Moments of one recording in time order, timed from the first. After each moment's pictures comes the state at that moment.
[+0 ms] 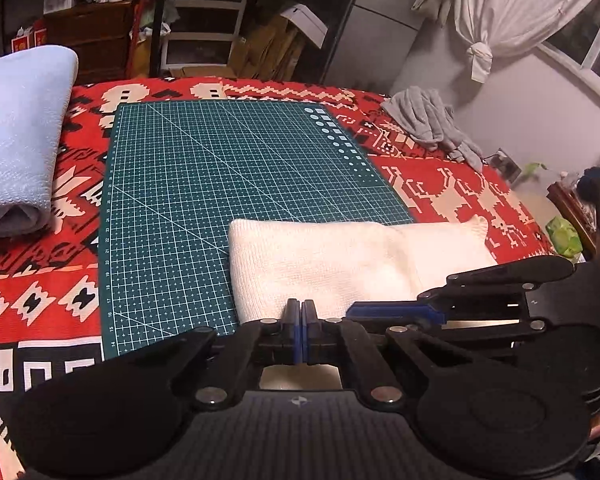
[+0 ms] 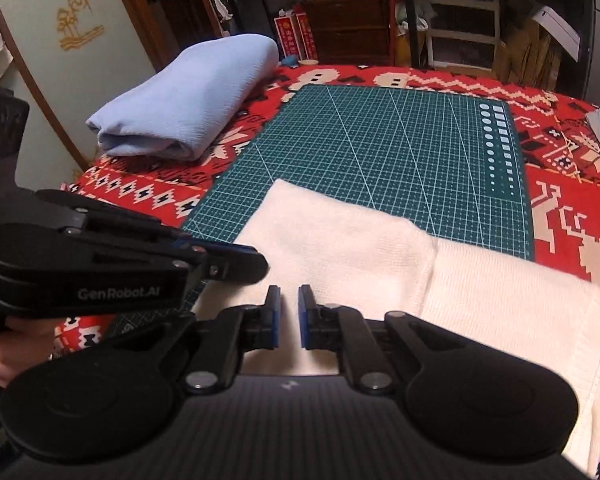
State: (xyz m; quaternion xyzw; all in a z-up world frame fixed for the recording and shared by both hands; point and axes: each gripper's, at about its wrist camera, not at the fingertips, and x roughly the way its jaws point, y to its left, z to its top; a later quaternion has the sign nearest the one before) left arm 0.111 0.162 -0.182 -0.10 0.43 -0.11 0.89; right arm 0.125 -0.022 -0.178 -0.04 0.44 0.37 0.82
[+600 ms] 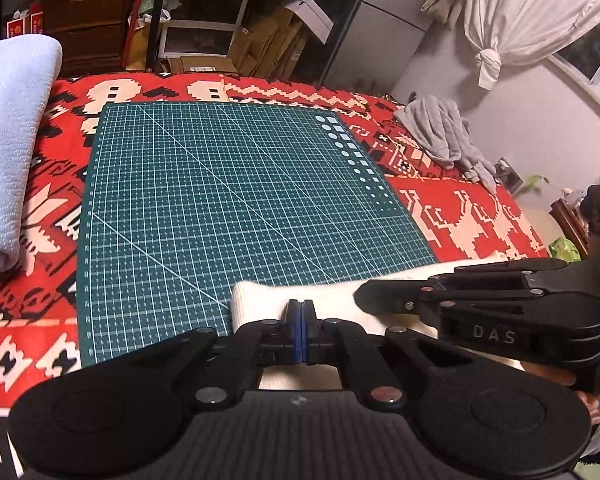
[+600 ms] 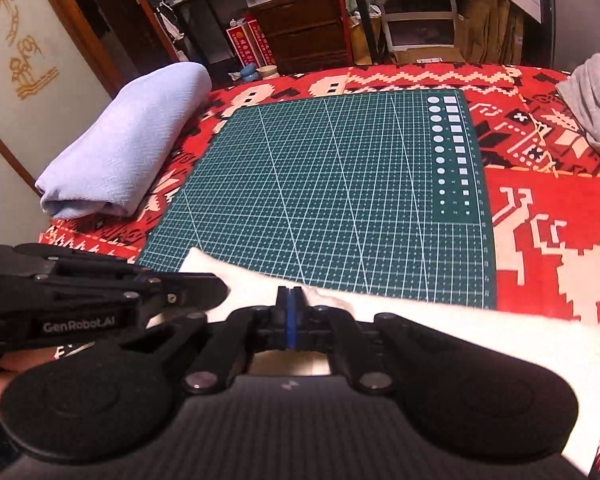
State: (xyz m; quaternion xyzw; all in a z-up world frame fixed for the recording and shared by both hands) left arm 0.167 0.172 -0.194 -0.12 0.44 -0.11 0.88; right arm 0.197 -0.036 -0.195 0.02 0.45 0.33 0.83
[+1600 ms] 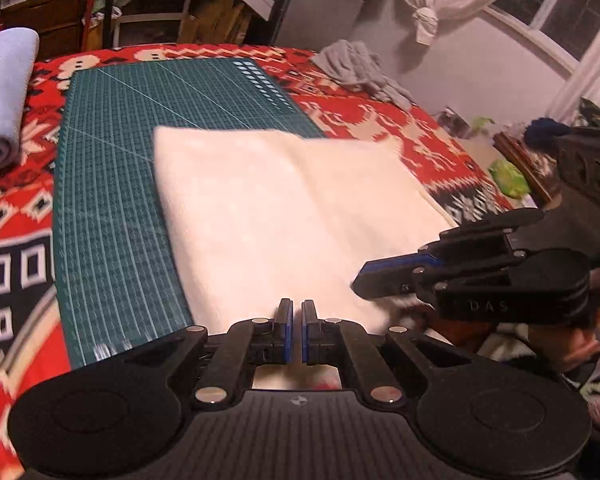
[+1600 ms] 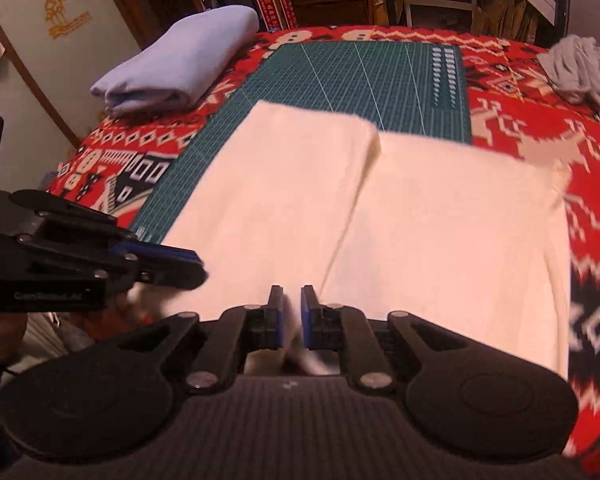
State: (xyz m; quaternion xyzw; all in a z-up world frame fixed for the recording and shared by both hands) left arm 0.021 0.124 -0.186 -0.08 0.45 -0.19 0.87; right arm 0.052 -0.087 -0.186 -0.03 0.48 0.35 0.81
